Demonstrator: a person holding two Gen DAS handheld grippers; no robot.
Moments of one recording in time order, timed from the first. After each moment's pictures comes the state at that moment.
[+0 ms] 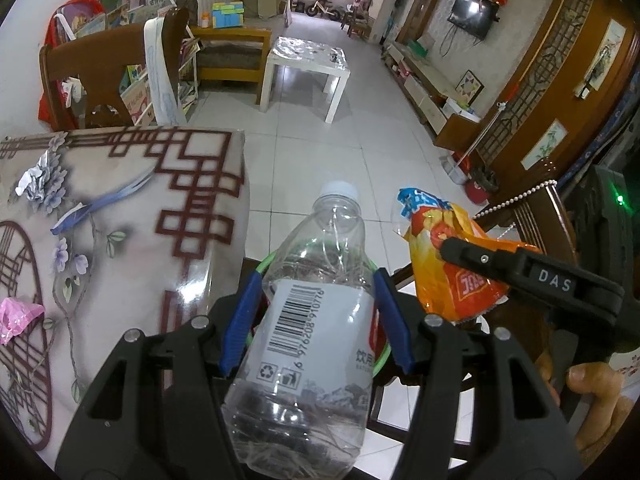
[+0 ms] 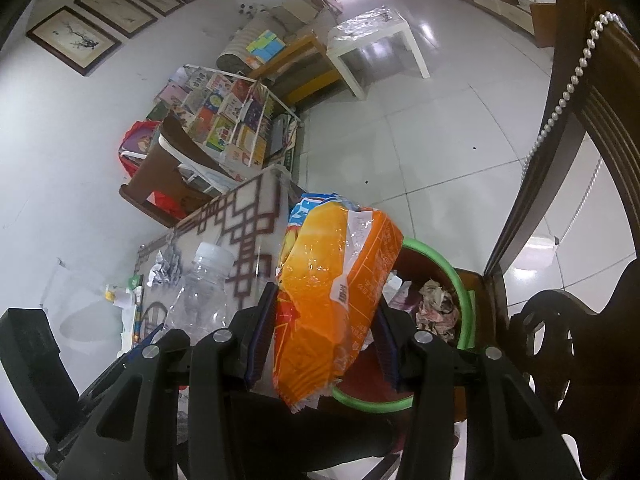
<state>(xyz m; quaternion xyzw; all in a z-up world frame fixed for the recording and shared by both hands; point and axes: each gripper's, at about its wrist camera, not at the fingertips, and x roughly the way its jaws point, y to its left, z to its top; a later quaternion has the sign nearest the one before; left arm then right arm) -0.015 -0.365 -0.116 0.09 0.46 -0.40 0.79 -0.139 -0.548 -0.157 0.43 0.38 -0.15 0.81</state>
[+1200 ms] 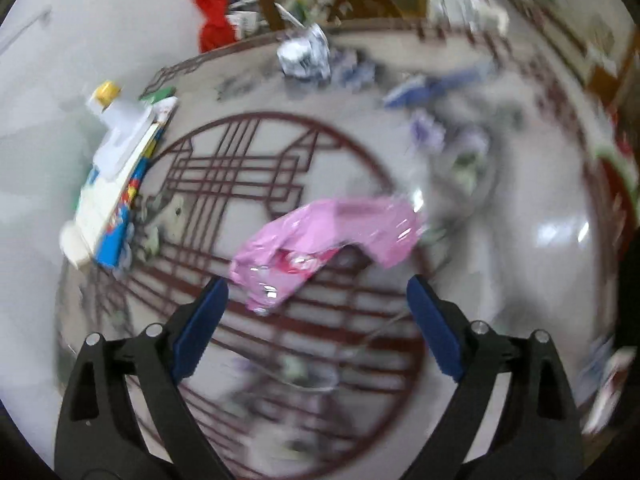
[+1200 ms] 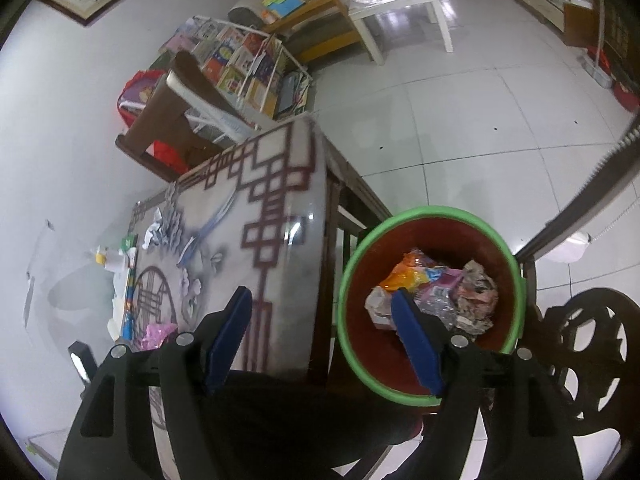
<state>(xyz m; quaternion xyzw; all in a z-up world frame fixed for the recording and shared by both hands) 0.150 -0.074 -0.208 0.28 0.48 -0.18 0.81 -0.061 -0.496 -0.167 0.40 0.45 -0.11 0.79</state>
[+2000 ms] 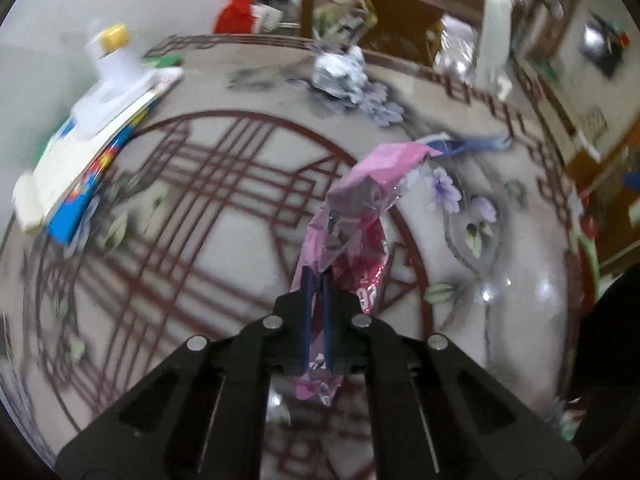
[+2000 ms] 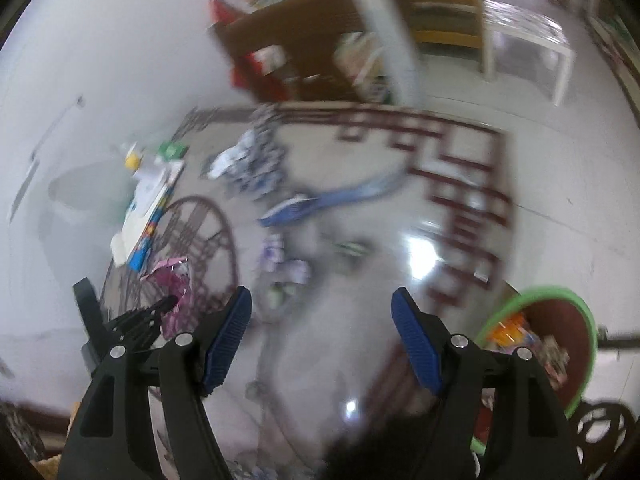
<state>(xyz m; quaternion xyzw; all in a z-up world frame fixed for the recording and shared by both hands) 0.183 -0.027 -0.204 0.08 0.50 -0.19 0.84 0.116 -0.336 -0.135 0.23 0.51 0.04 0.82</state>
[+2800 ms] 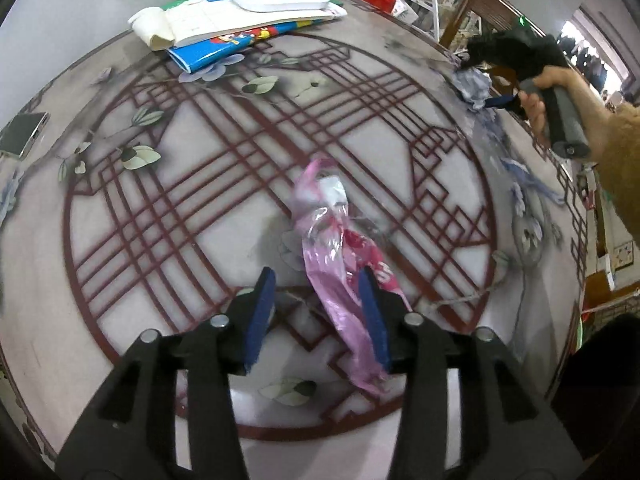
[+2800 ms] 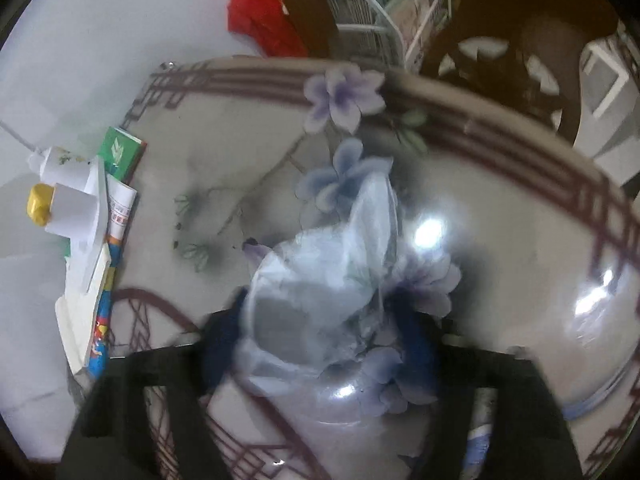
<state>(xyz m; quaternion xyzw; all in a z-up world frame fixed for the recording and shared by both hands) 0.127 0.072 -0.228 -0.09 0.53 -0.03 0.84 0.424 -0.209 -0.258 0.21 0.59 0.02 0.78</state>
